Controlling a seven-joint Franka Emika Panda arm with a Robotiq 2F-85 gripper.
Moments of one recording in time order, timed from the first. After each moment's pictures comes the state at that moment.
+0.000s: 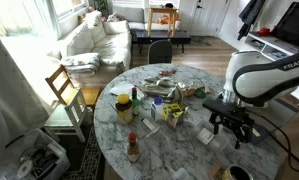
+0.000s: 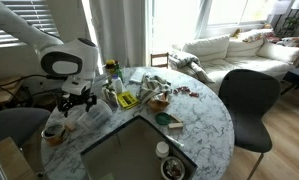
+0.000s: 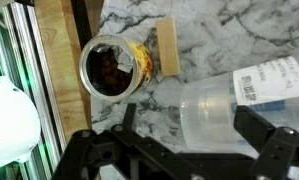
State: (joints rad) arm -0.03 0.00 -0.03 -2.50 0.23 2.18 1.54
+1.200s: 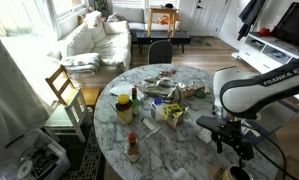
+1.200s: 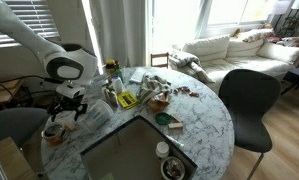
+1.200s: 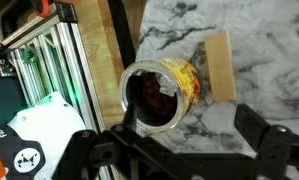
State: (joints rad) arm 0.01 0.11 0.00 -2.47 0.23 2.06 1.71
